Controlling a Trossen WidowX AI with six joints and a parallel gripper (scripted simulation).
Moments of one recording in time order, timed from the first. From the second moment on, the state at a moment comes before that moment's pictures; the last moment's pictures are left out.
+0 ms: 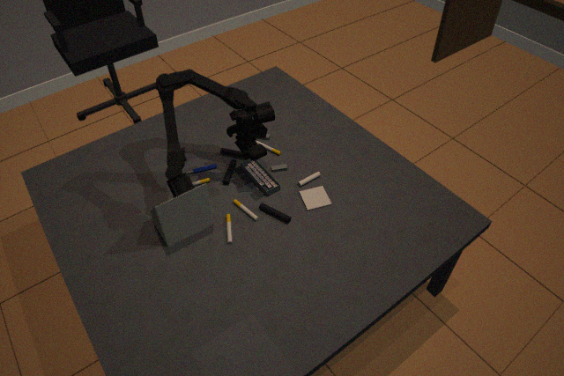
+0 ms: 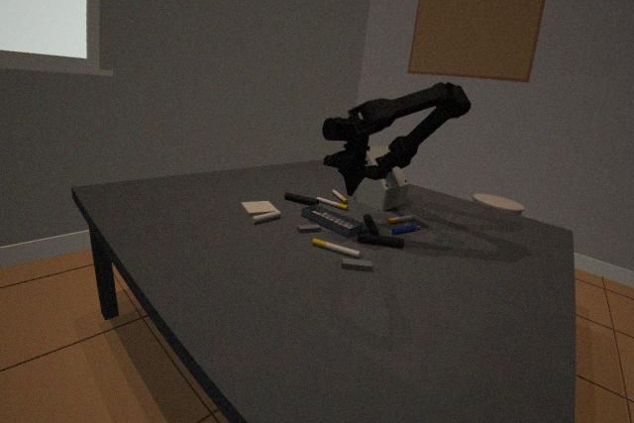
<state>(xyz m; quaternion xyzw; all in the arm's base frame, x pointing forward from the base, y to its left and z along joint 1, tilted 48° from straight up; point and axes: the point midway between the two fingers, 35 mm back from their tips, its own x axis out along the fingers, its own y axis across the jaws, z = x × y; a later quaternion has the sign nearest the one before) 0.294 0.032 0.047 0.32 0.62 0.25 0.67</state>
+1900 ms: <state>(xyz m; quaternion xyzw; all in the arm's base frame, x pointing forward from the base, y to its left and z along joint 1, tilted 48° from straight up) 0.243 0.123 0.079 -0.19 0.25 0.73 0.61</state>
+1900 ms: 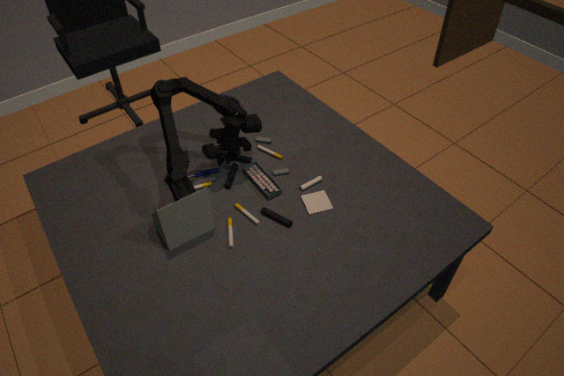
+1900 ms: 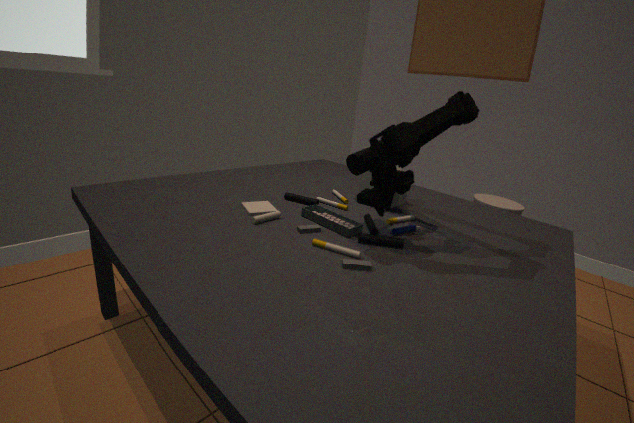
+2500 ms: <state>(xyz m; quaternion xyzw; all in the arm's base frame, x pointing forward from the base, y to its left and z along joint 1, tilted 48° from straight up) 0.198 0.164 0.100 -0.40 -0.16 0.81 0.41</state>
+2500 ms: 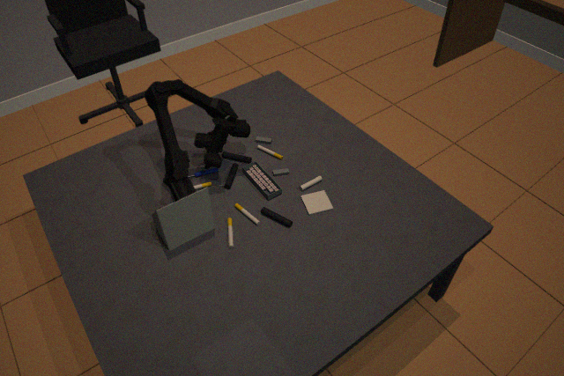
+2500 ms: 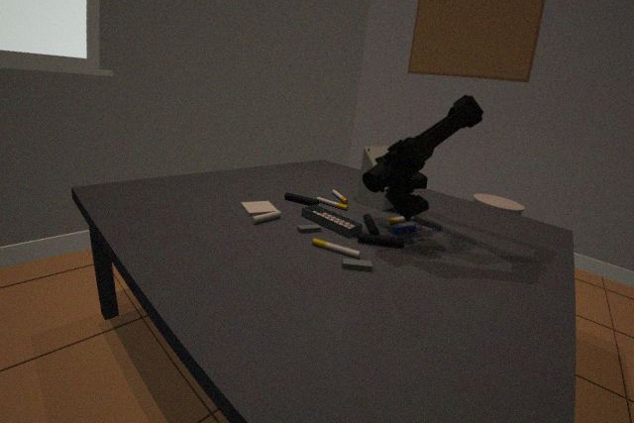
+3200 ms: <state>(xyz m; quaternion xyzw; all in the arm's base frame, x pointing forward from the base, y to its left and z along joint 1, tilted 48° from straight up) 0.182 0.177 0.102 -0.43 -0.27 0.79 0.34</state>
